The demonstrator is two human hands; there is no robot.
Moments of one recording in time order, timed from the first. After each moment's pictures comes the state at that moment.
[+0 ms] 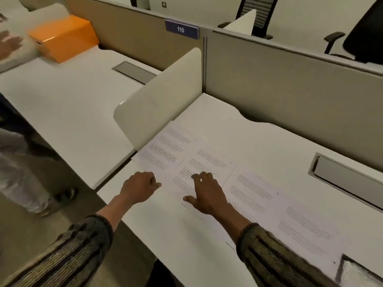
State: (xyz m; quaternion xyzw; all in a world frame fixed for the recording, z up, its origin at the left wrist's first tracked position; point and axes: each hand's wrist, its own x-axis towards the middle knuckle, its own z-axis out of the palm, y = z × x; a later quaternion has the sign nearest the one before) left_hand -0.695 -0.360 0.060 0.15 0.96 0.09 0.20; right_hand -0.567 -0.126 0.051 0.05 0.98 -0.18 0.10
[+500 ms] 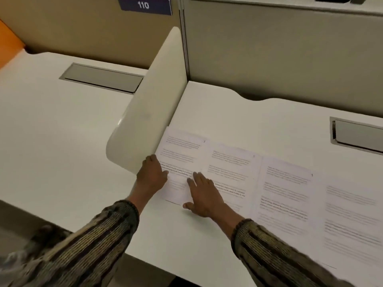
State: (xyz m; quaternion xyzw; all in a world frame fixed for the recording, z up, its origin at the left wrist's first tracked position) left_hand -0.897 -0.327 -0.002 0.24 0.95 0.07 0.19; right_hand -0.711 -0.211 -0.006 0.14 0.95 -0.20 0.20
